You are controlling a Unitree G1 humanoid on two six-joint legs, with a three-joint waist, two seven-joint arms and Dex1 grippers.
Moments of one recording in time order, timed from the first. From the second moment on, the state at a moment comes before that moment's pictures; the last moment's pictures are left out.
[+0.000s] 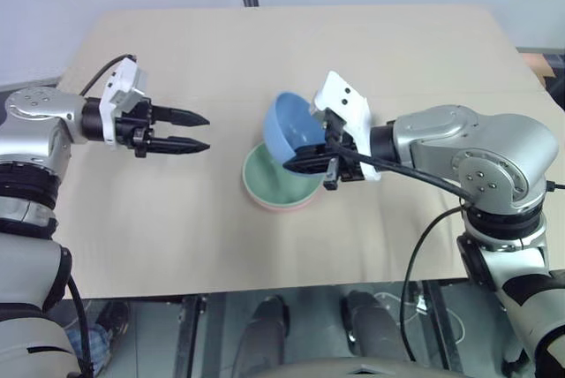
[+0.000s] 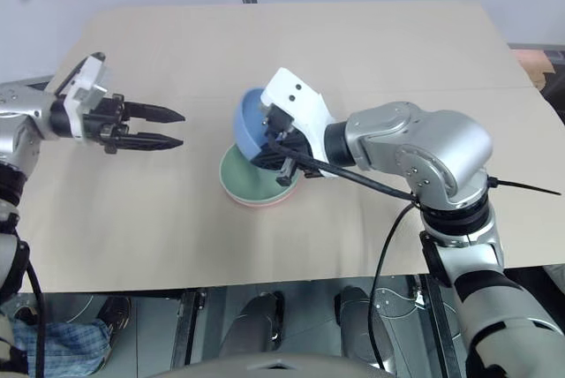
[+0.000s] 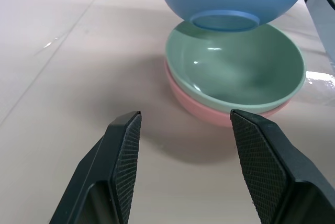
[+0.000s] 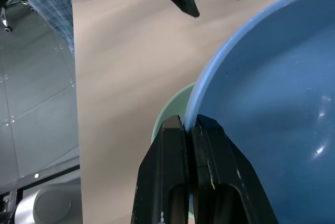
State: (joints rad) left arm -0.93 1.12 -0.41 0.78 -0.72 -0.01 -1.61; right arm -0.97 -0.35 0.19 -0.50 0.65 1.47 0.65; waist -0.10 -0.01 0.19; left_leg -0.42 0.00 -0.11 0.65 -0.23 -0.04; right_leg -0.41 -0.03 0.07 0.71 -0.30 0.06
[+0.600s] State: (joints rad) left arm -0.60 1.26 -0.13 0.59 -0.79 0.08 -1.61; right arm -0.95 -0.37 0.26 -0.44 0.69 1.41 0.67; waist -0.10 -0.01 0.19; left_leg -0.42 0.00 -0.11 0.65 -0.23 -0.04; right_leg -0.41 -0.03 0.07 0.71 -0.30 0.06
